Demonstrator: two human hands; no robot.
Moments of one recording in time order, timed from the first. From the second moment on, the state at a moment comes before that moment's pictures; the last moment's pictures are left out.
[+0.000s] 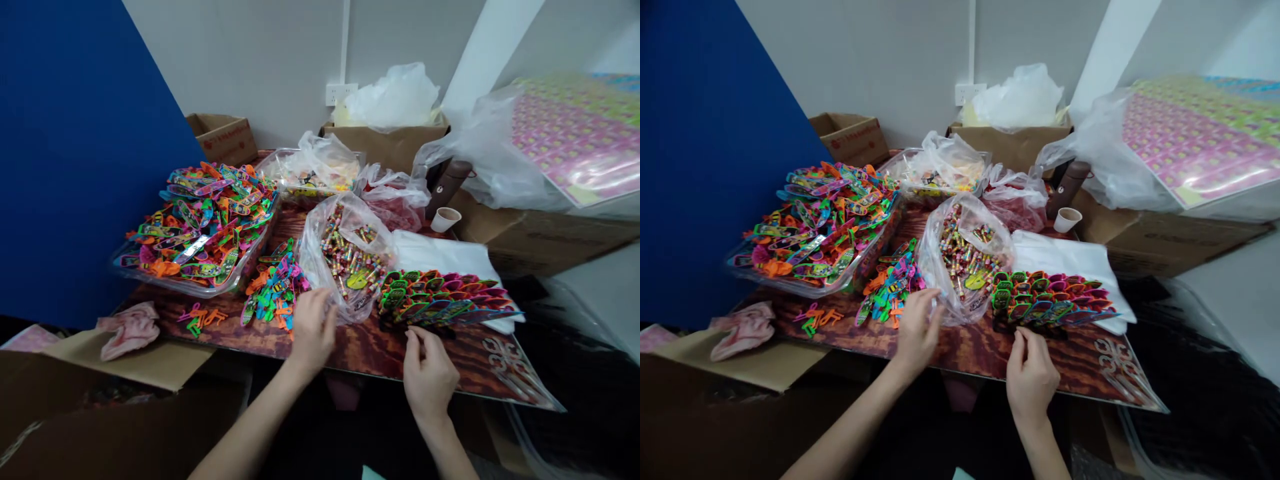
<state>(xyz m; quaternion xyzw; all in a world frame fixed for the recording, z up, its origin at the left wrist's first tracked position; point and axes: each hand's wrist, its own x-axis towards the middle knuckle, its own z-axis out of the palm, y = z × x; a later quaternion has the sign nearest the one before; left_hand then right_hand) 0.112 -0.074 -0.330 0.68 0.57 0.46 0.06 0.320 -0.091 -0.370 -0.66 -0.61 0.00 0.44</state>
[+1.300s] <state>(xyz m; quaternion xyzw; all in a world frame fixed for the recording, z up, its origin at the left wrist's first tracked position) 0.056 -0.090 -0.300 0.72 0.57 0.32 0.21 0.235 -0.055 -0.295 -0.43 -0.70 0.34 0.46</state>
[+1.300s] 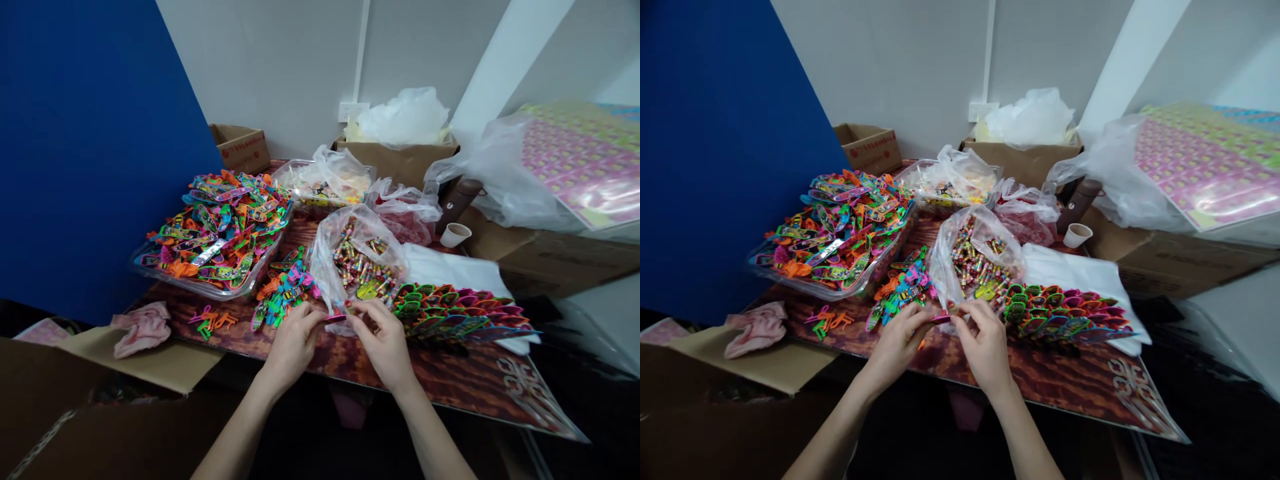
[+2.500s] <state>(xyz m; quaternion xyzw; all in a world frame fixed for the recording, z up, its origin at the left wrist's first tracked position) 0.087 -0.068 -0.318 0.12 0.34 0.51 0.78 0.244 -0.098 -0.300 -0.44 -0.67 0.48 0.36</state>
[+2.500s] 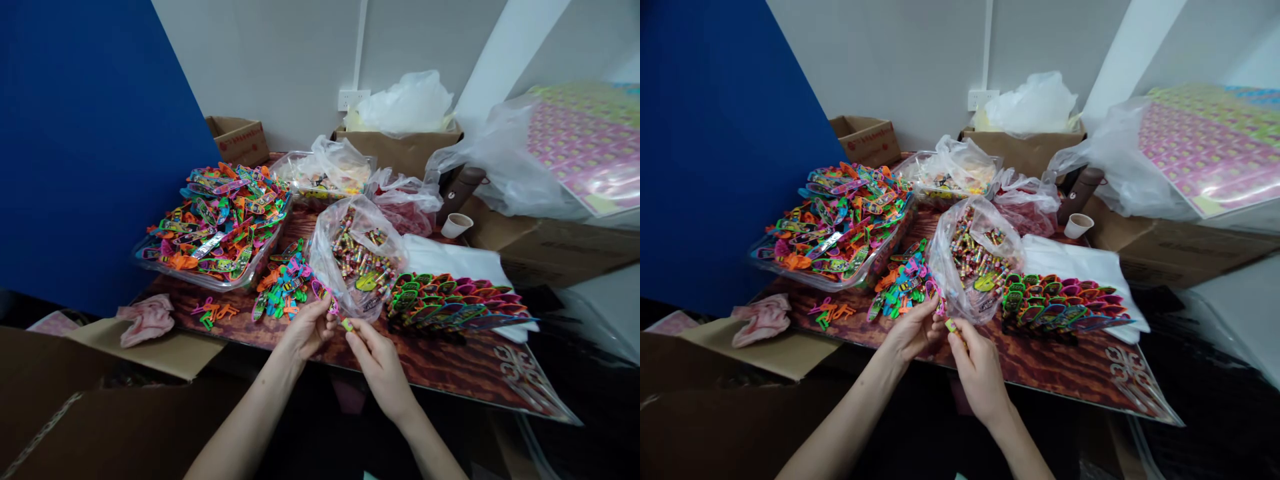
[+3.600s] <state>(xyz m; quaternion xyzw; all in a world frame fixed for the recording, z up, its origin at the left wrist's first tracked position) 0.108 -0.067 -0.316 0.26 0.48 0.53 0.65 0.251 -0.089 -0.320 -0.41 -0.38 0.76 0.35</state>
